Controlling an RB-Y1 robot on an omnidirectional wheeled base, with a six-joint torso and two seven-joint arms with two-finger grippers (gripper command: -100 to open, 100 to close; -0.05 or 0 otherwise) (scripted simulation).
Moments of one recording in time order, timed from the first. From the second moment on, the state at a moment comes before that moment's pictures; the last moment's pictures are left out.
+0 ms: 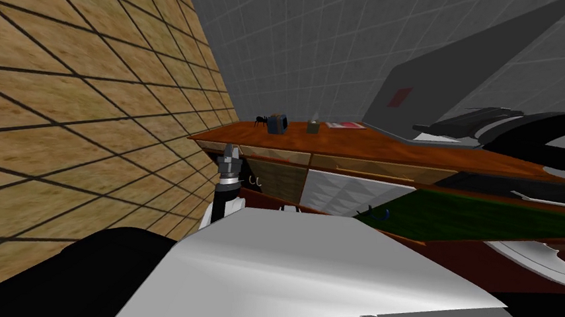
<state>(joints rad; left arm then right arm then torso) 0.50 0.04 0.05 -2.38 -0.10 -0.41 0.12 0.59 -1.66 -0.54 -1.47 0.40 -0.01 0.06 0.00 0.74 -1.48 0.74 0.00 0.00</state>
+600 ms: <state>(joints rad) 0.50 0.04 0.05 -2.38 -0.10 -0.41 0.12 0.65 -1.76 -0.56 -1.46 0.38 -0.02 0.03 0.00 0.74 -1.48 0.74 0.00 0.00</state>
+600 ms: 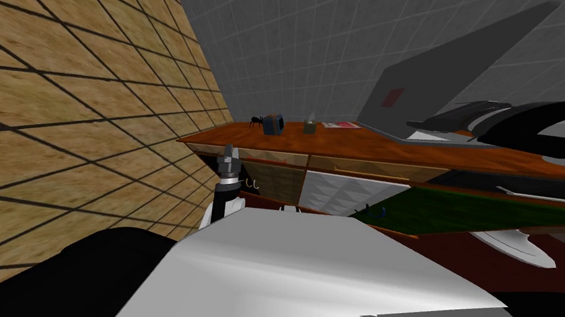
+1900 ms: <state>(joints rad) 0.50 0.04 0.05 -2.38 -0.10 -0.41 0.12 0.62 -1.76 -0.55 -1.39 0.20 -0.11 -0.16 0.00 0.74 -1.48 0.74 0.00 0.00</state>
